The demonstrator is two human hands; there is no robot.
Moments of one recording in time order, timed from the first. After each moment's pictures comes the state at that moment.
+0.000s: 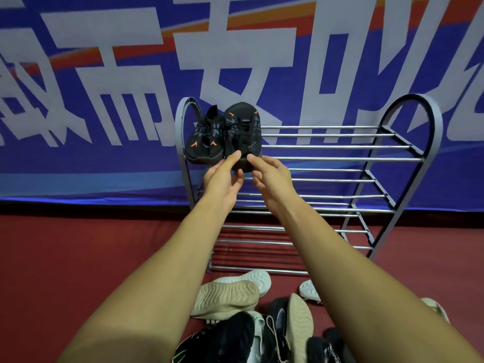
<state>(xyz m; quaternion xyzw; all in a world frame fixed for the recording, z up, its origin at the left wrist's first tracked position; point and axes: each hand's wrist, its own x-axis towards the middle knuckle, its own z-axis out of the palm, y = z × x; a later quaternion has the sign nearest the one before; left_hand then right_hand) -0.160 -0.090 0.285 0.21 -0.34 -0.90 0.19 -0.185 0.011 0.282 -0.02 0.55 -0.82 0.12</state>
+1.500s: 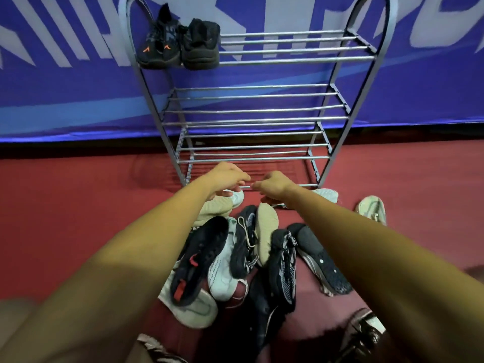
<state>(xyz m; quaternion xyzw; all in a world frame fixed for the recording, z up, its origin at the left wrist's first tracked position) -0.058 -0.013 0.153 0.17 -0.81 -0.53 -0.15 -0.085 0.144 0.141 -0.01 0.86 -0.43 0.28</state>
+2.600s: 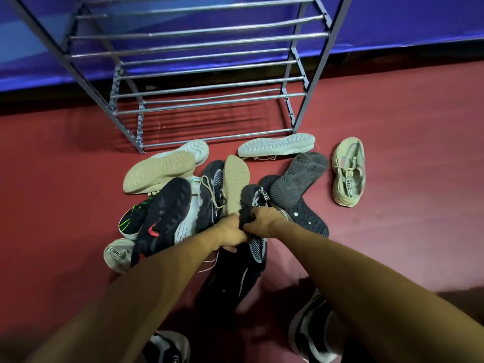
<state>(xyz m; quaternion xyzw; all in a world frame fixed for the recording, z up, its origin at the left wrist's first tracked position) 0.026 0.097 -0.030 0.16 -0.79 -0.43 -0.41 -0.013 0.225 -0.021 -0.05 0.89 -0.18 0.41</state>
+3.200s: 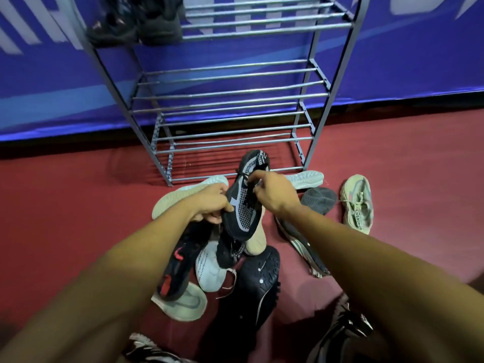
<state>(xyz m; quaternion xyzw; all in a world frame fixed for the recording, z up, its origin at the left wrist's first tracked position) -0.027 0.010 0.095 0.17 -0.79 -0.51 -0.29 -0.055 0.192 0.102 -0.13 0.94 -0.29 0.10</state>
